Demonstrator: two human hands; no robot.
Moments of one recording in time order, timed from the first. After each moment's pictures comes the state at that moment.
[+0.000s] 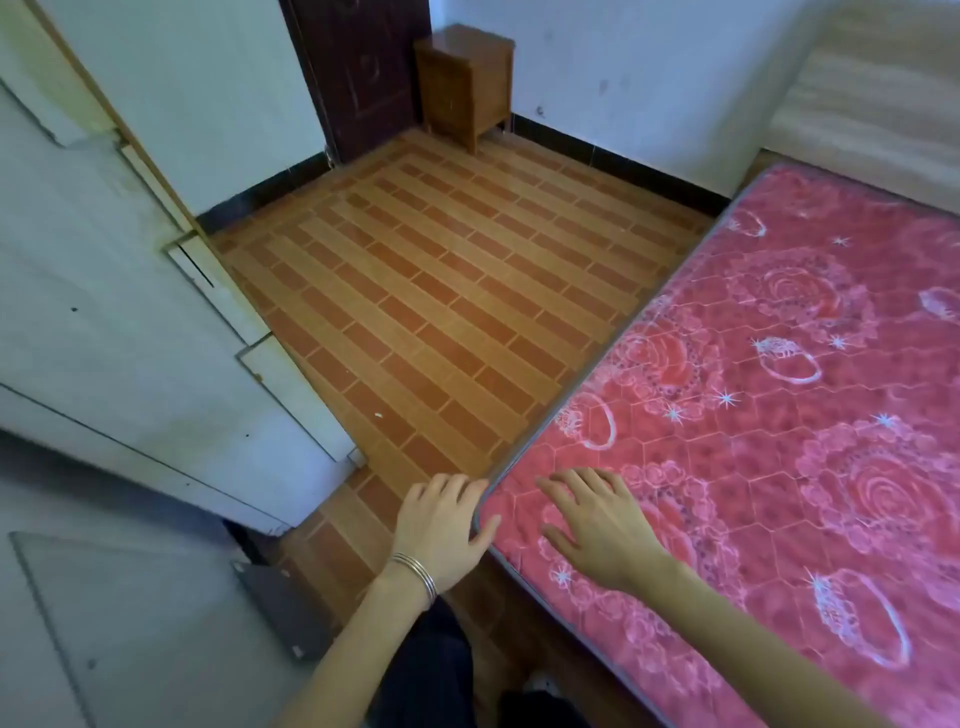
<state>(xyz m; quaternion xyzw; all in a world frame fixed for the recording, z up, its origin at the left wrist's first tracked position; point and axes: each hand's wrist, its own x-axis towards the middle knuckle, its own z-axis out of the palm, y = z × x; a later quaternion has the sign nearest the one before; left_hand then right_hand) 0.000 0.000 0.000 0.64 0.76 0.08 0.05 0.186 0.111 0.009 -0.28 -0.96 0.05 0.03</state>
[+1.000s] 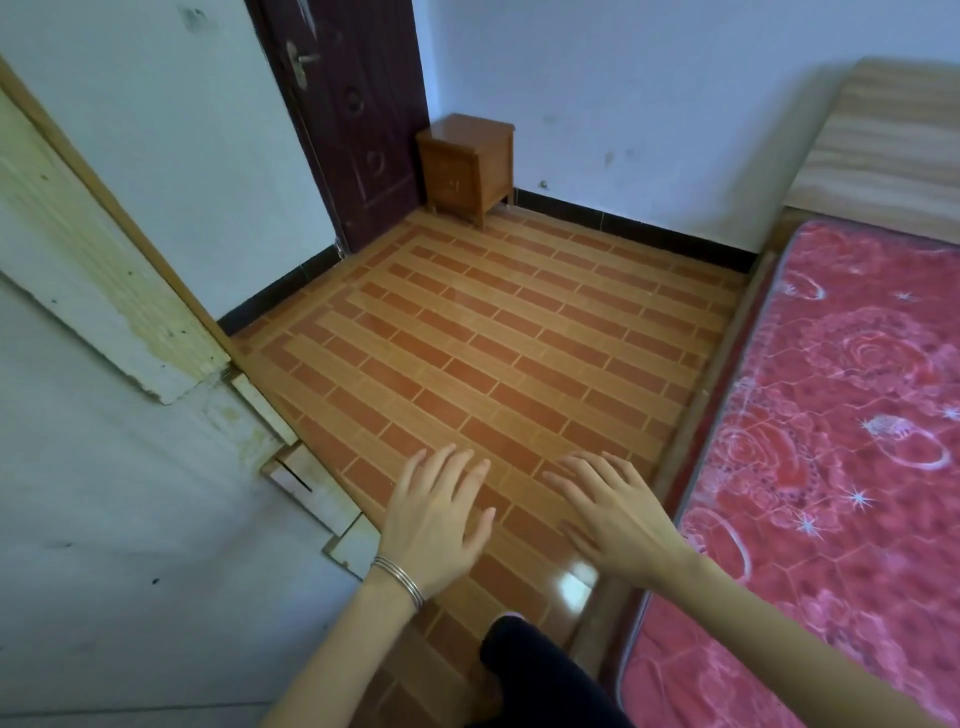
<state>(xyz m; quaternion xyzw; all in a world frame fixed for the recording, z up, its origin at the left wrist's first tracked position) -0.335 0.130 0.068 0.71 0.69 0.12 -0.09 -0.122 0.236 0.051 -0.28 -0.96 0.03 0.06</state>
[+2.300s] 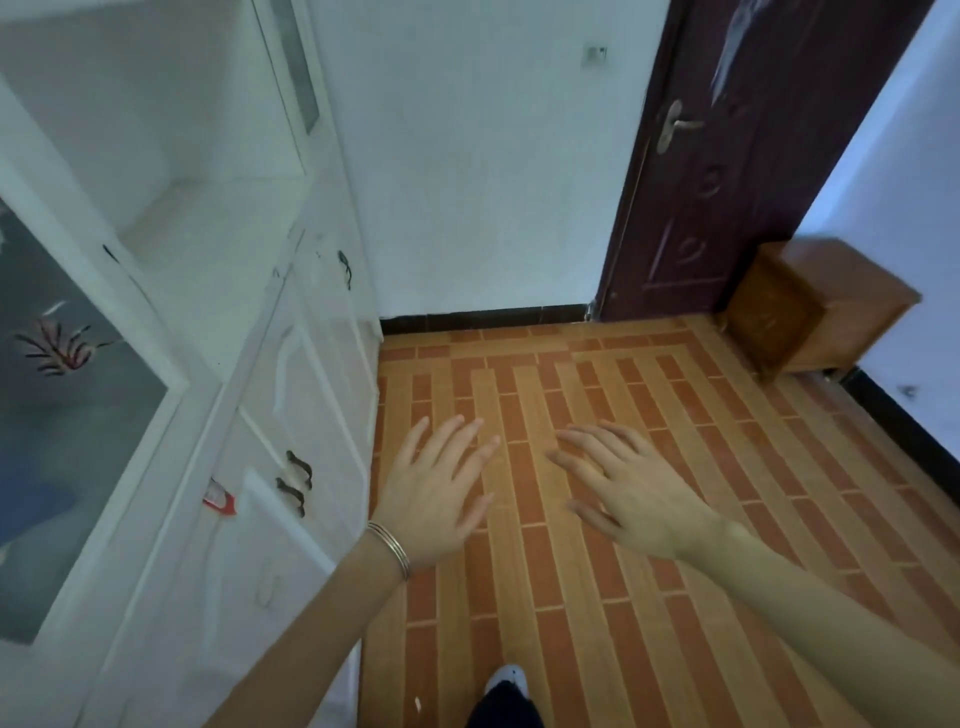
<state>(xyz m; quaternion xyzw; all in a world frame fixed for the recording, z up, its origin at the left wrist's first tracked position) -0.618 0.471 0.099 0.41 0.90 0.04 -0.13 -0.544 0.717 0.116 0.21 -0.97 -0.03 0.09</state>
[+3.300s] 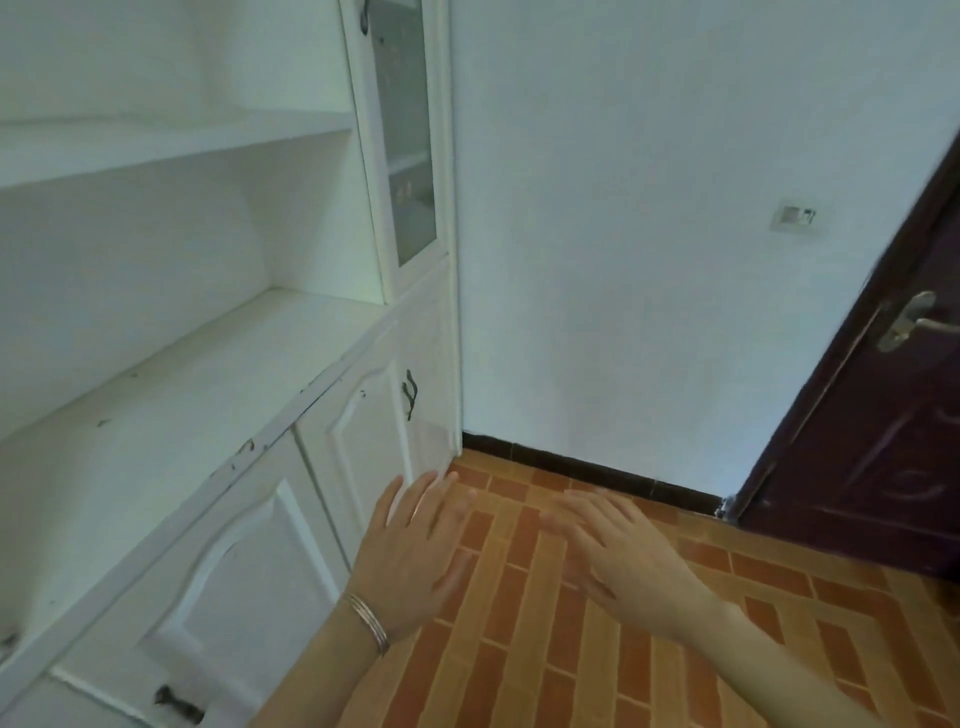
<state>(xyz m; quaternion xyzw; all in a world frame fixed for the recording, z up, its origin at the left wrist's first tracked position) -0.974 0.632 0.130 0.17 0.97 0.01 -0.19 -1.012 0.894 0.137 0.37 -0.92 -0.01 0.11</state>
